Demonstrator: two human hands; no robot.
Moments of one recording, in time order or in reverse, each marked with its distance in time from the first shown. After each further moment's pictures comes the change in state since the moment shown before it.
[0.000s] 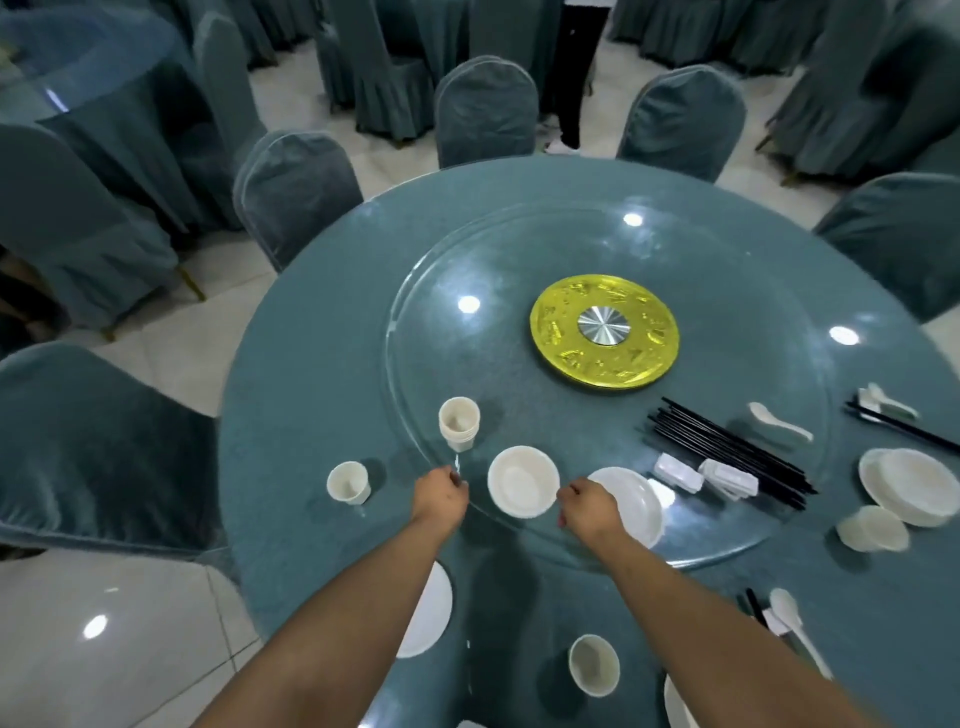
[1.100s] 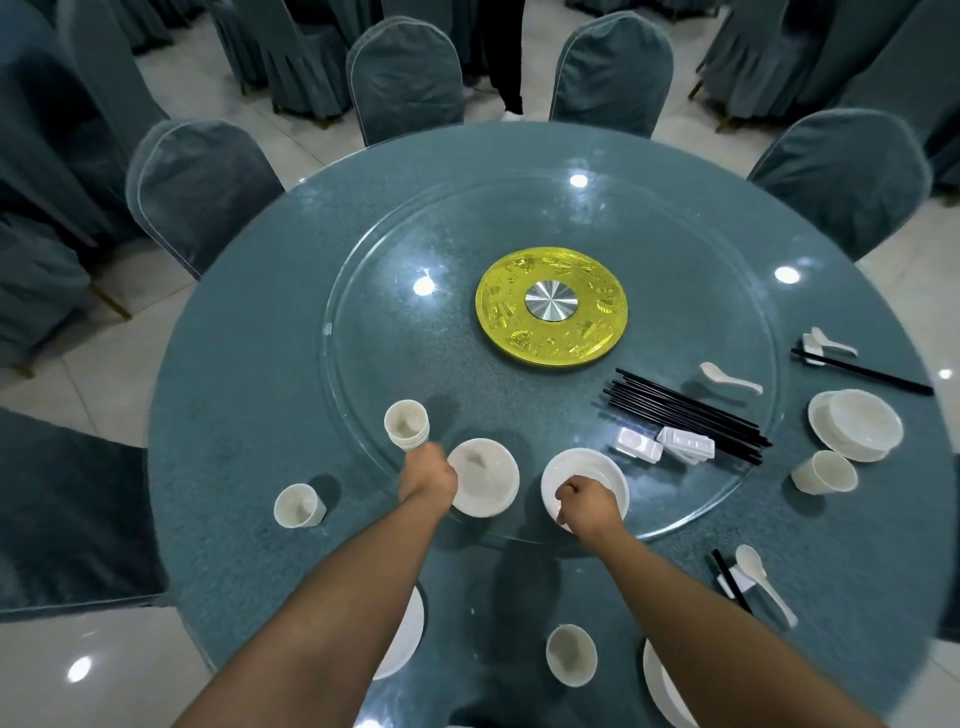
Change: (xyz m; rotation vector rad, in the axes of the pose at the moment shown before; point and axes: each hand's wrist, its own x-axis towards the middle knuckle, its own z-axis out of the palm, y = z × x) left_hand 0.033 0.065 0.044 0.243 -0.044 0.073; right_hand 0.023 0.056 -0.027 0.104 0.052 0.173
